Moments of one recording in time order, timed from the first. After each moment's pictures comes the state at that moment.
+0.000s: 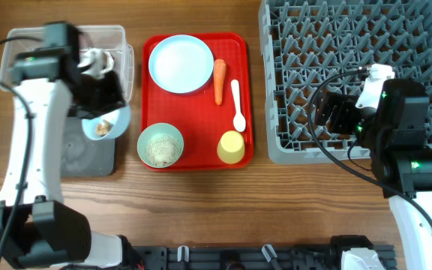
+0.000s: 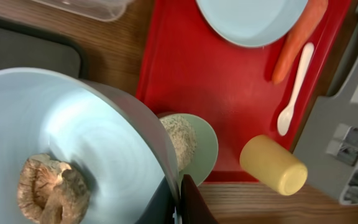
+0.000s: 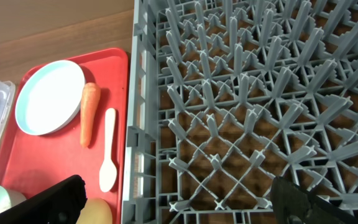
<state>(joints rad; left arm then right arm) 0.13 1.64 1.54 -1.28 0.32 -0.20 0.02 1.04 1.02 -0.70 -0.13 0.20</state>
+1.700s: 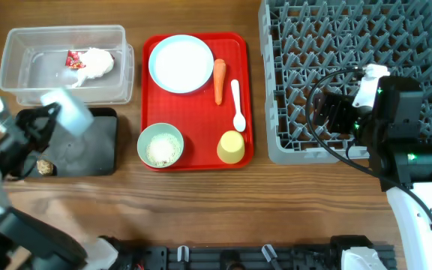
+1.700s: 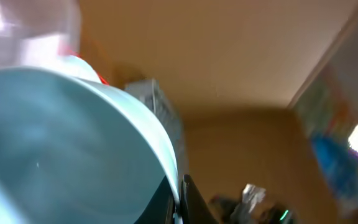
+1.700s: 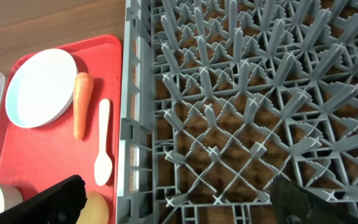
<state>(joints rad) 0.82 1.51 1.06 -0.86 1.48 0.05 0.02 1.08 1.02 -0.71 -0.13 0.20</state>
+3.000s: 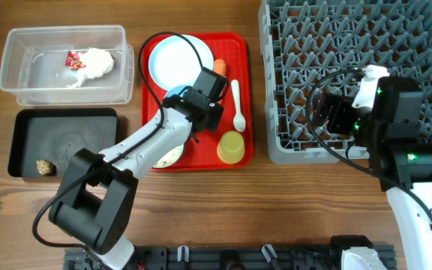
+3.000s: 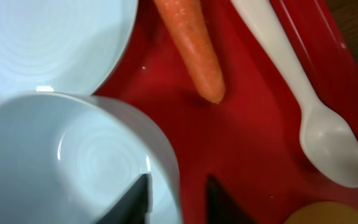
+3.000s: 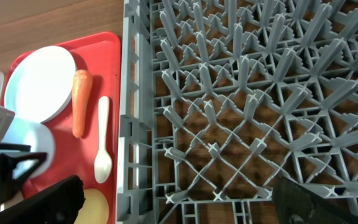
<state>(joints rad) -0.56 1.80 1.16 -0.46 -0.17 -0.10 0.02 1.08 1.02 -0.72 -0.13 0.20</state>
